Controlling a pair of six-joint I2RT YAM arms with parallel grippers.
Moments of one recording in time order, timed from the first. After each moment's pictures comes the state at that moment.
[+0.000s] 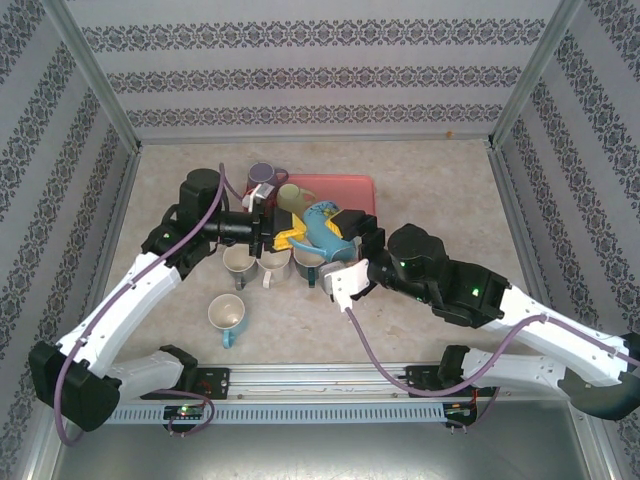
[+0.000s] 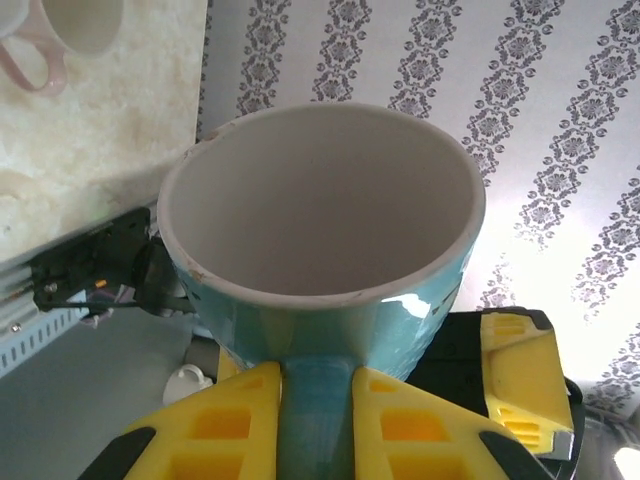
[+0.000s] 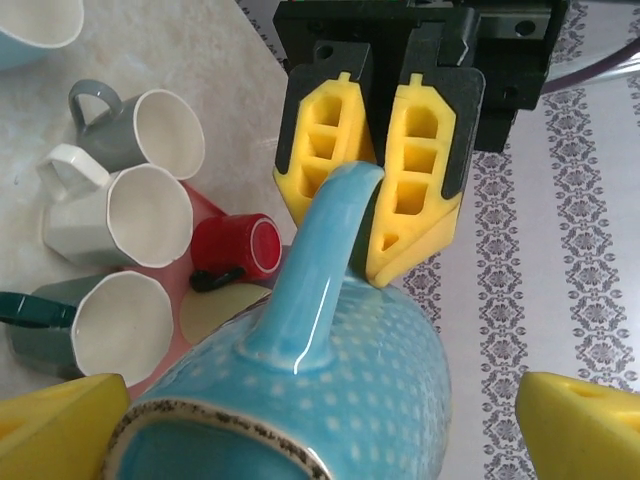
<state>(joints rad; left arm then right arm) -0.42 1.13 1.09 -0.31 1.01 -1.39 1.08 0.94 1.10 -0.51 0.15 -1.18</state>
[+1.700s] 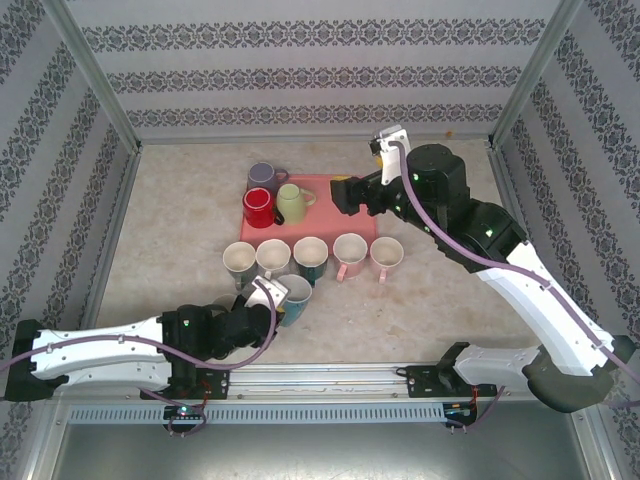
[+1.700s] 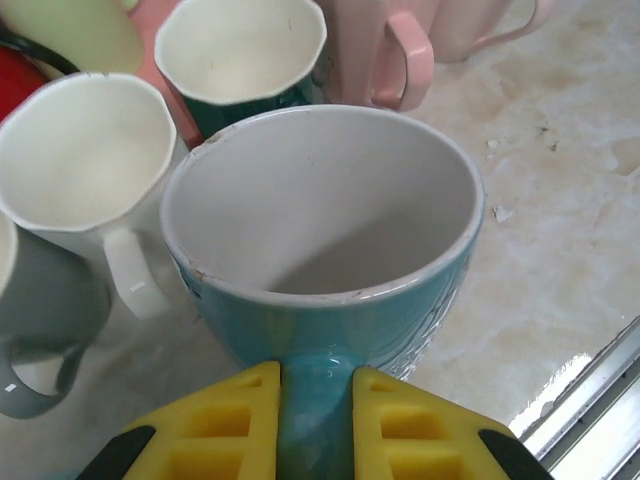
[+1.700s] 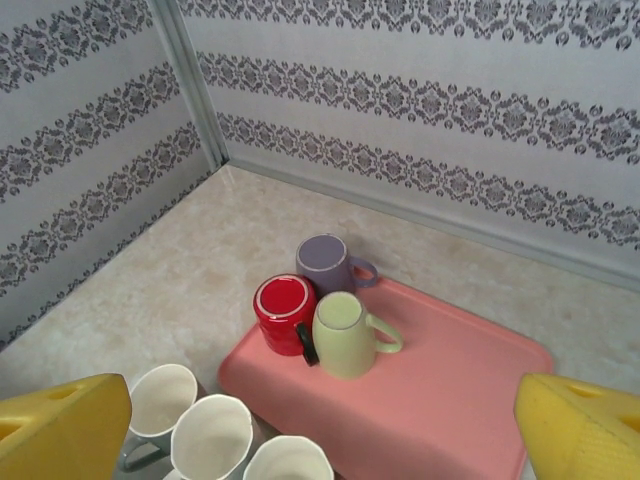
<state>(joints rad) -1.32 0.84 0.67 -0.70 -0.51 -0.51 0.74 1.20 1.57 -0.73 0.11 0.21</state>
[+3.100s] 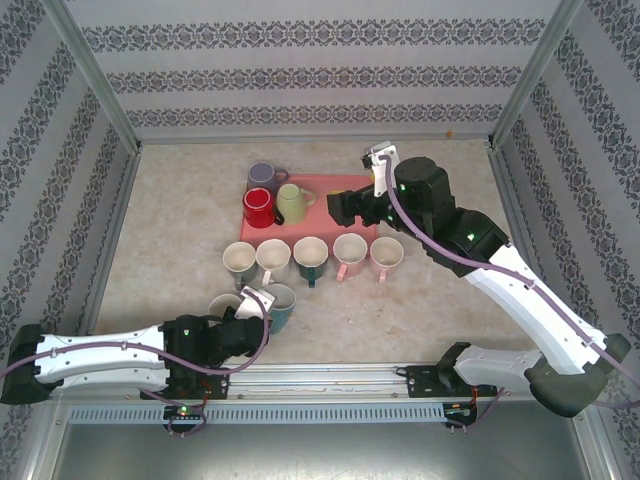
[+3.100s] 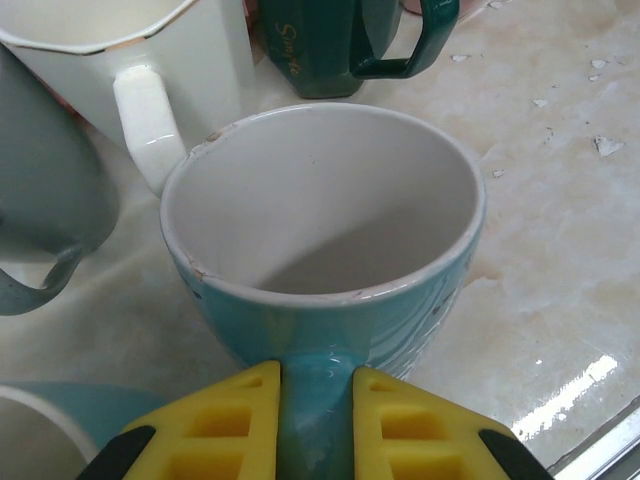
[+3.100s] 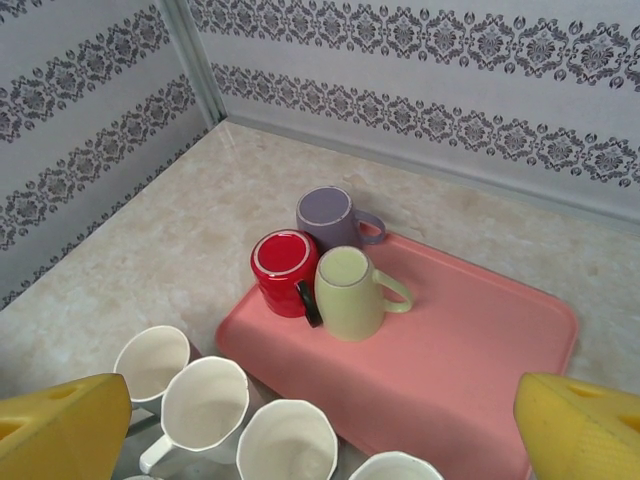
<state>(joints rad) -1.32 0.77 0.50 -0.69 -0.54 -0.61 0.72 1.17 1.40 -0.64 0.07 0.21</state>
